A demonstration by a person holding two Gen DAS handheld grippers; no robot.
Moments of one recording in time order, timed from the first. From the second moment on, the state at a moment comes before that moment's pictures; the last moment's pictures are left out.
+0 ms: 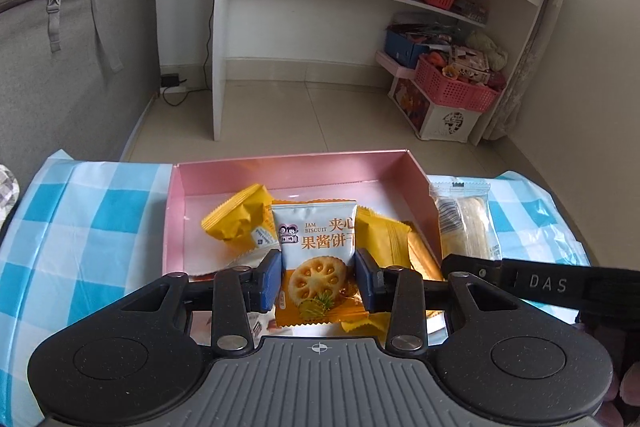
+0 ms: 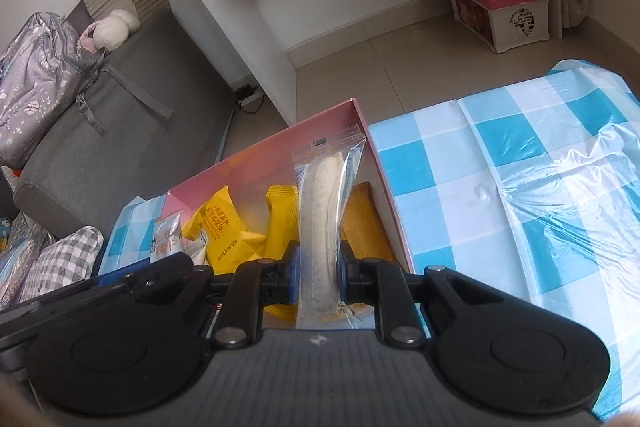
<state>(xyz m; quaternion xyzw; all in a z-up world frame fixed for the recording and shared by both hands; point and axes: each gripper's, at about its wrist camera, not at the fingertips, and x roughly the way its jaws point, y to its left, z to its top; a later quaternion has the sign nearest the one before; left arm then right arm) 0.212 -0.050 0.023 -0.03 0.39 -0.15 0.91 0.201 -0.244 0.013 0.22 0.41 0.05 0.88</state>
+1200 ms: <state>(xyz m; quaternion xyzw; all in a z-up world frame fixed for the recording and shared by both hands) 0.182 -0.028 0.029 -0.02 0.38 -0.11 0.92 0.167 -0.247 0.046 0.19 0.39 0.06 0.90</state>
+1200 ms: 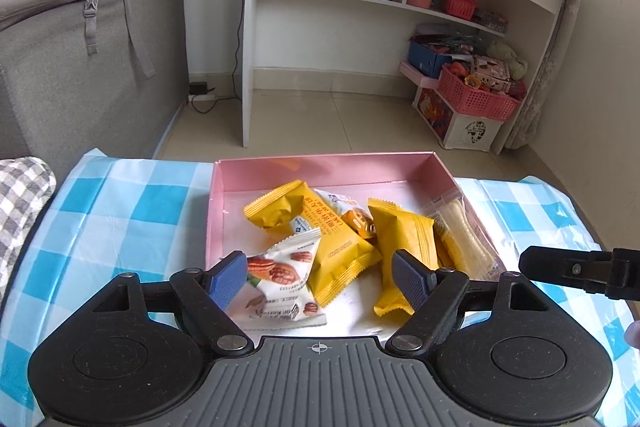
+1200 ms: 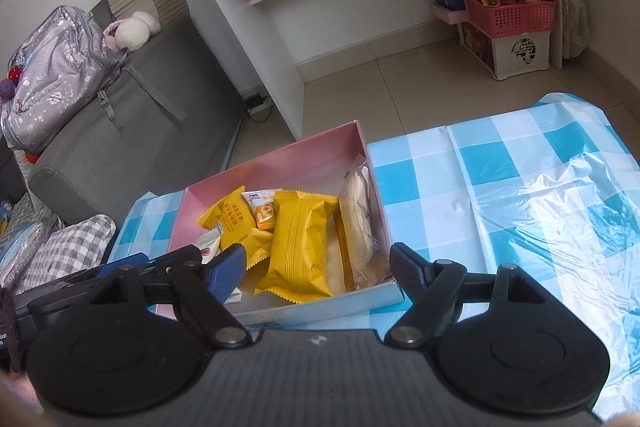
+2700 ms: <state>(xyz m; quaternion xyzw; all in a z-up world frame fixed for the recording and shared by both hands) 0.056 0.040 -0.017 0.00 0.45 -0.13 0.88 0.090 -0.175 0.022 0.09 0.51 0.12 0.85</state>
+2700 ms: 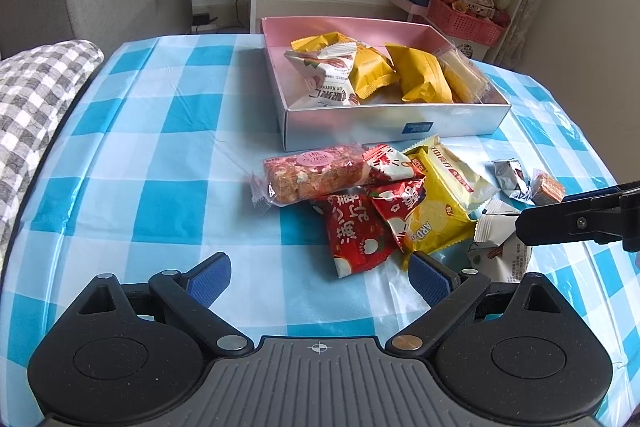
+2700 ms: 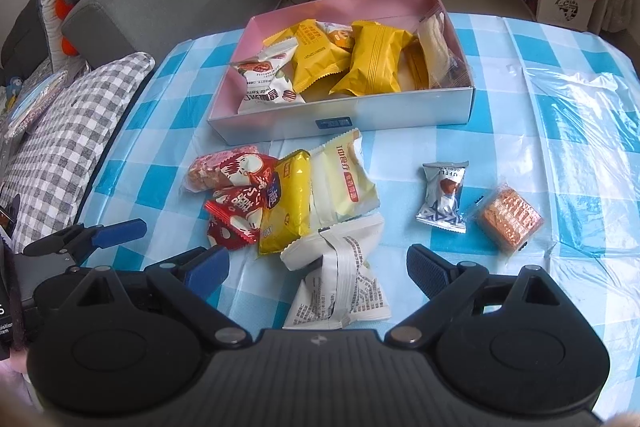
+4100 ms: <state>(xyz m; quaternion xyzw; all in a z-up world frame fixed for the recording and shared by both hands) 0.107 -0.006 -0.028 -0.02 0.44 -0.19 0.88 0.100 -0.196 -0.010 0.07 0.55 0.15 0.82</state>
